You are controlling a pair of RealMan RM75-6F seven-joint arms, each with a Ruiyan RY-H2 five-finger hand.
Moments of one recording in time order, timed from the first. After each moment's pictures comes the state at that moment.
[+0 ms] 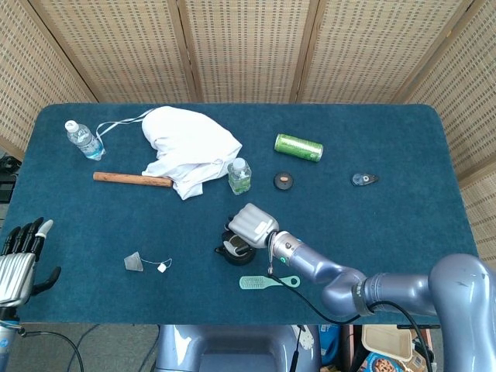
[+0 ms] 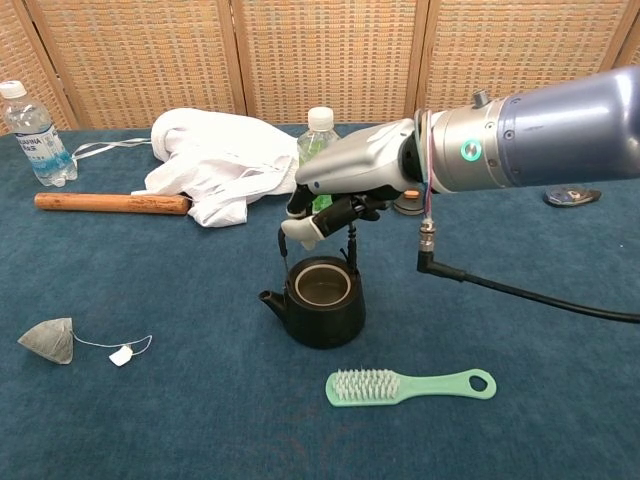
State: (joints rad) left arm -0.09 -1.18 -0.03 -1.63 1.42 1.43 0.16; right arm 1.25 -1.43 0.06 -1.60 -0.89 0.68 -0.52
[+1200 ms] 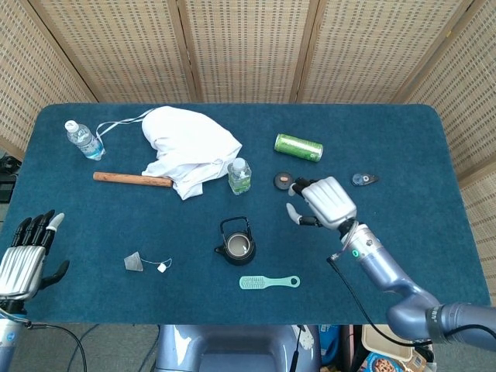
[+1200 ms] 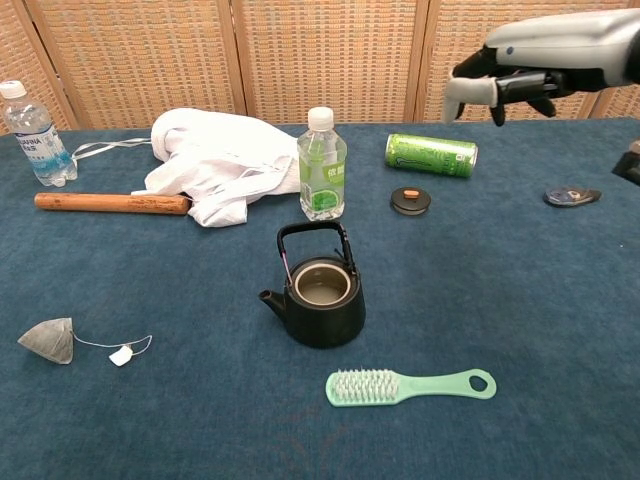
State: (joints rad) left arm -0.12 -1.16 -0.04 -1.68 1.45 1.42 0.20; right arm 0.89 -1.16 0.07 -1.76 -1.06 1.04 -0.33
